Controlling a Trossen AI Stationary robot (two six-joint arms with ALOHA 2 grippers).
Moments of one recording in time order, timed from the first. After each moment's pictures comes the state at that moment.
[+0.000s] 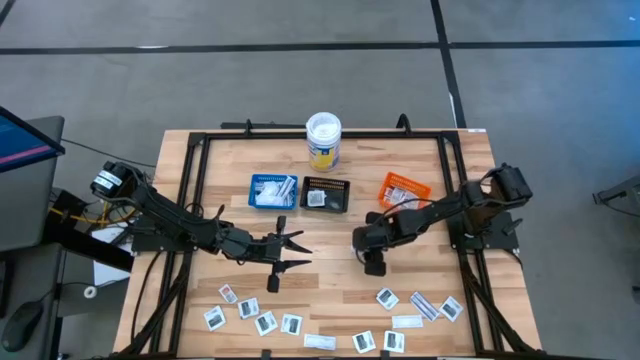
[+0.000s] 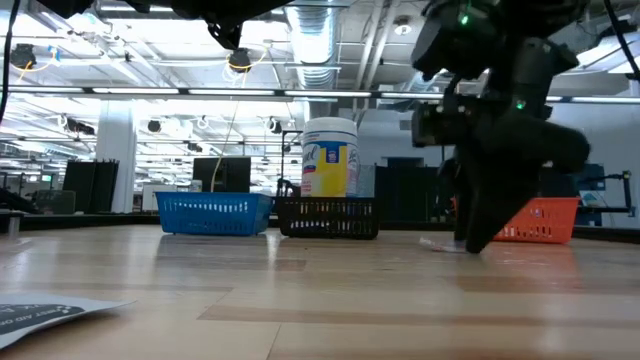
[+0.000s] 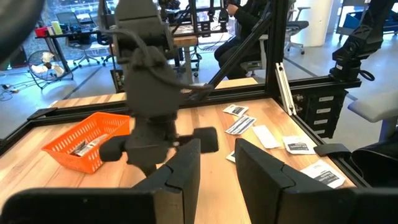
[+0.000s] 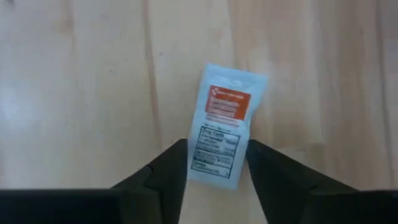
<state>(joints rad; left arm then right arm) -0.46 1.26 0.63 0.67 -0.35 0.09 0.23 1.69 0.84 -0.37 0.06 0.29</state>
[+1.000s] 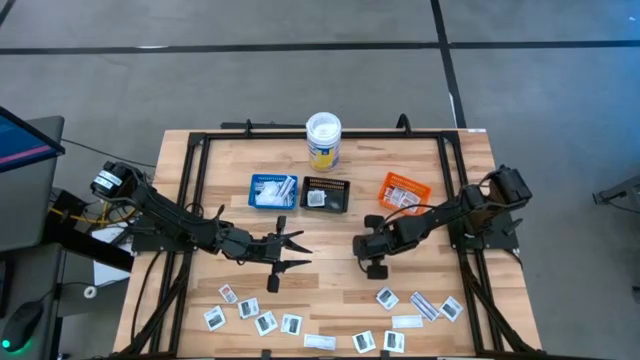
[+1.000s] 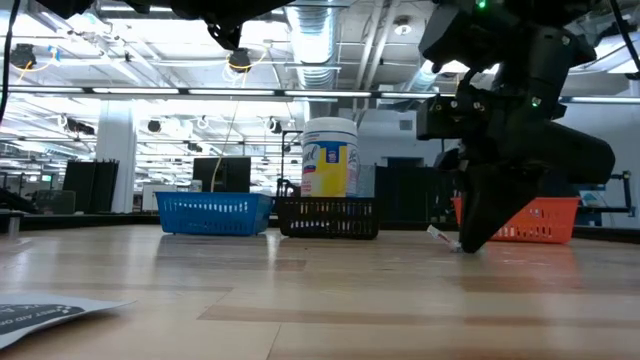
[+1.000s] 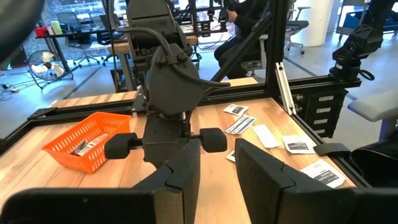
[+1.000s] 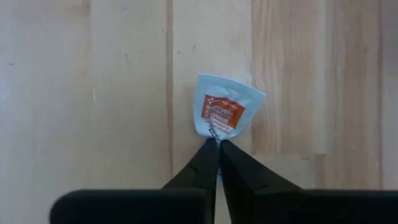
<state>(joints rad) -0.46 1.26 0.63 0.67 -0.35 0.09 0.27 1.71 0.85 -0.38 0.16 0.23</state>
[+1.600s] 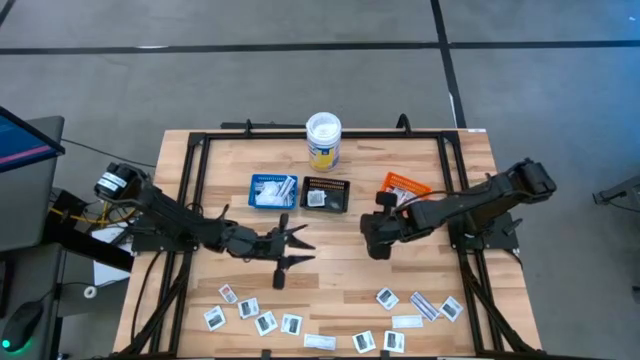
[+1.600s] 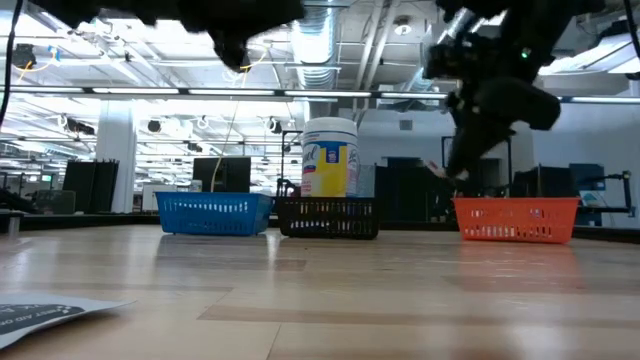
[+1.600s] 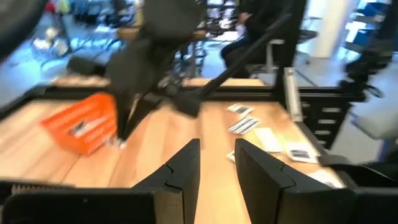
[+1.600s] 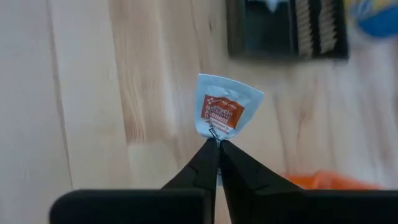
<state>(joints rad) -0.42 1.30 0.63 0.70 -0.35 -0.04 0.24 1.49 0.91 -0.62 0.45 0.24</state>
